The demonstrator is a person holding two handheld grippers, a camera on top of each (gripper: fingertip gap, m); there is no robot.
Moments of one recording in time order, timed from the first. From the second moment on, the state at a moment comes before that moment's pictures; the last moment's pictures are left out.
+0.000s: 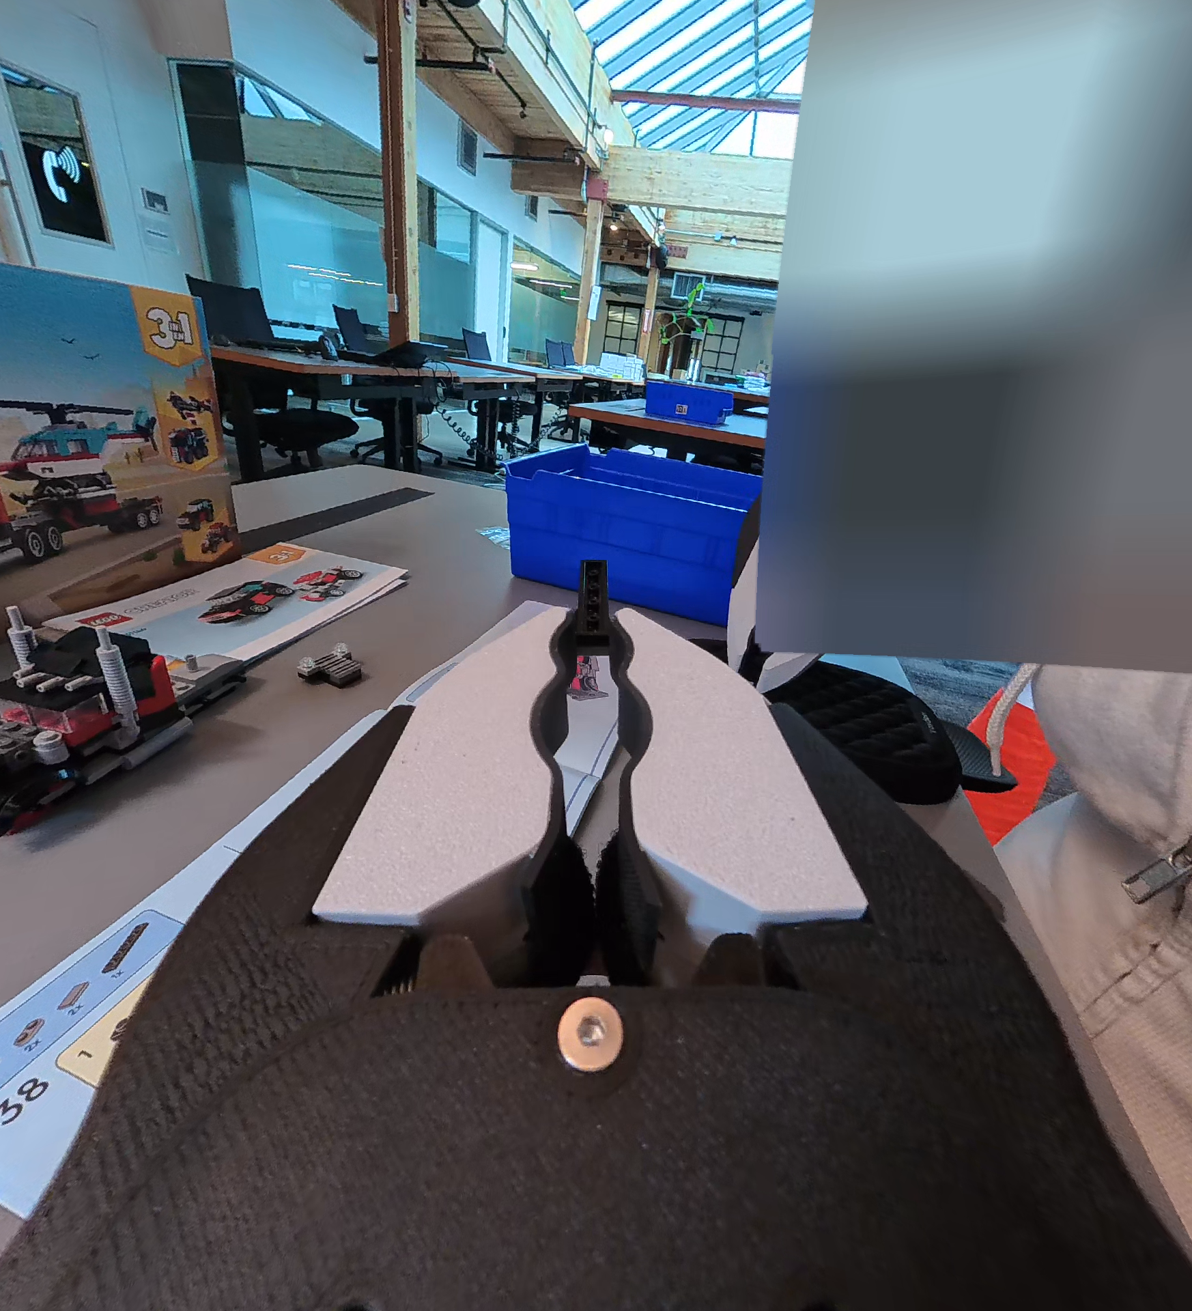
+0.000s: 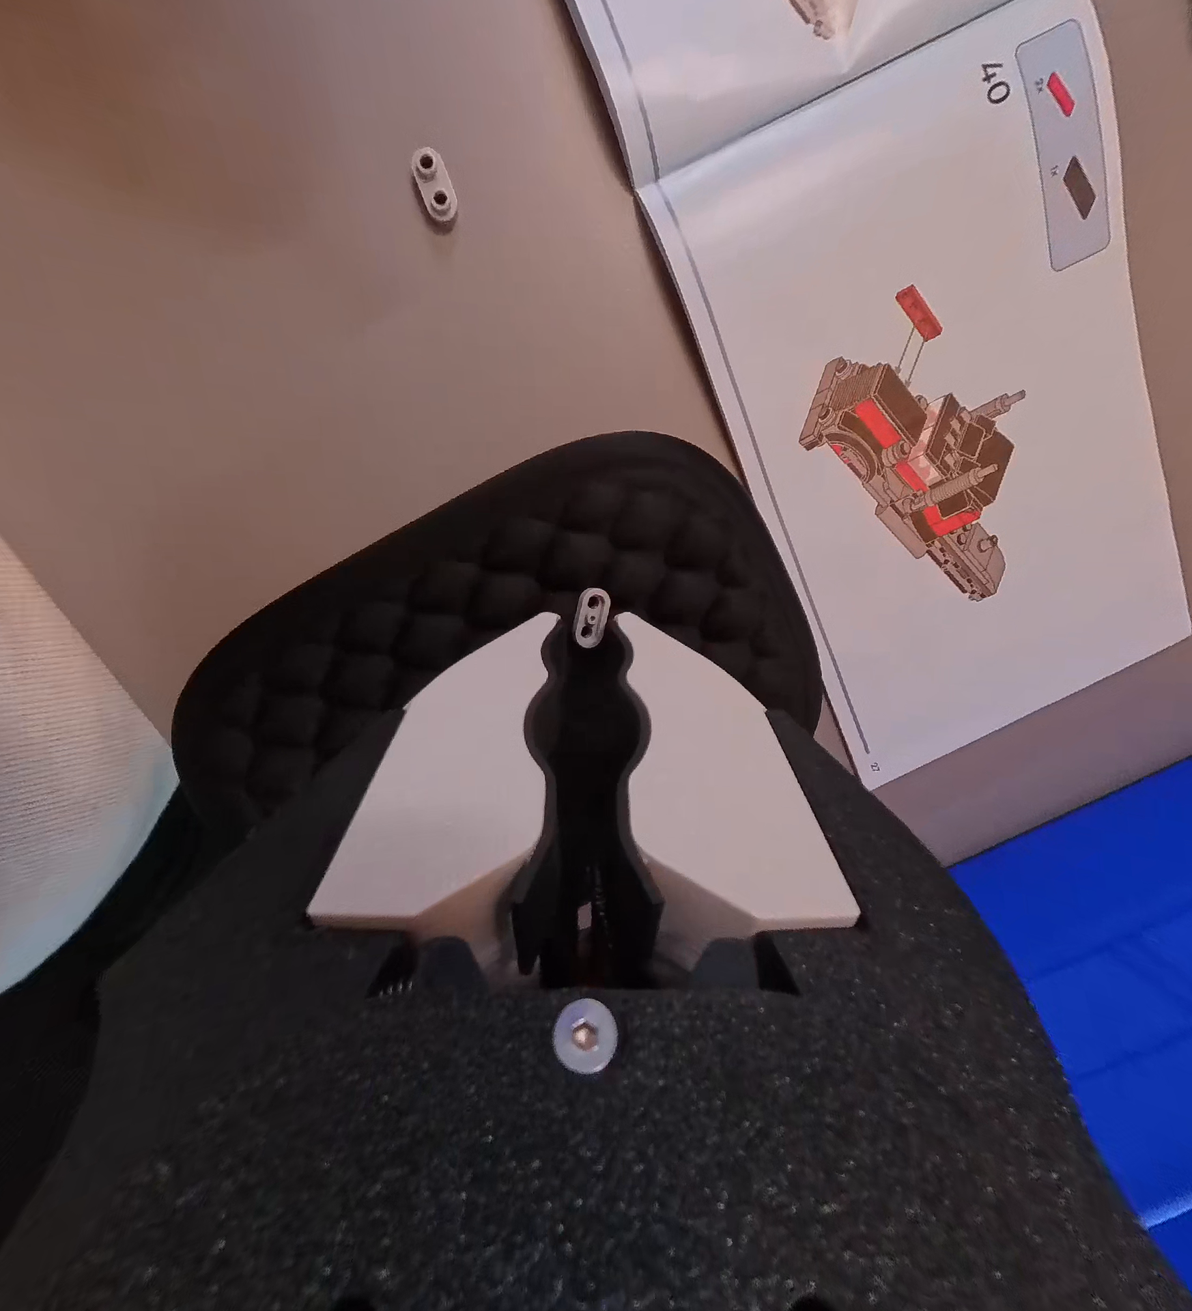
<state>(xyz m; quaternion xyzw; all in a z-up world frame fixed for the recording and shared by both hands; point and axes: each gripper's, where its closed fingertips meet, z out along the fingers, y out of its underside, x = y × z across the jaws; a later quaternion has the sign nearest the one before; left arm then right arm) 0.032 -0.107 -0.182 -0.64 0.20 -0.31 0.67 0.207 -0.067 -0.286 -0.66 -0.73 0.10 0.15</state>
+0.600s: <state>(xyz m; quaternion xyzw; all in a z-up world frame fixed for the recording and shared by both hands) 0.036 -0.108 -0.183 -0.64 0.21 -0.31 0.67 0.205 -0.066 -0.289 -0.71 -0.67 0.20 0.11</state>
